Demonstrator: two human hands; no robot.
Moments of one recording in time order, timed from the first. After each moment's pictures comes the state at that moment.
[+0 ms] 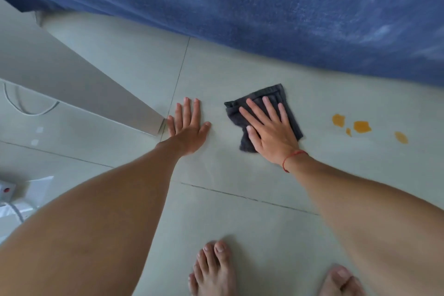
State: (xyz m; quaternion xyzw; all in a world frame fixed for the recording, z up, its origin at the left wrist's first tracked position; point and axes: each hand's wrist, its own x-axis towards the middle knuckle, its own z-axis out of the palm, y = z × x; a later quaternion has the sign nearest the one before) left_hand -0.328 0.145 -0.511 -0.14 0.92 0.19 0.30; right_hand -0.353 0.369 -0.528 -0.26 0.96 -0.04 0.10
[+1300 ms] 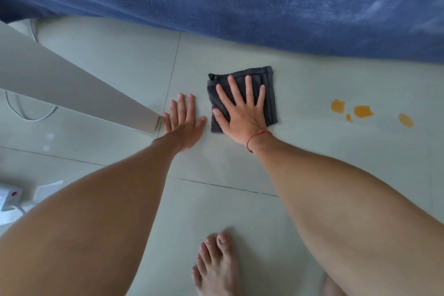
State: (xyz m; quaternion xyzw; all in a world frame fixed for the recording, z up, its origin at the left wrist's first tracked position) left_hand -0.327 0.149 -0.511 -0.15 0.93 0.17 0.30; right_hand -0.362 0.305 -0.528 -0.17 0.98 -0.08 0.11
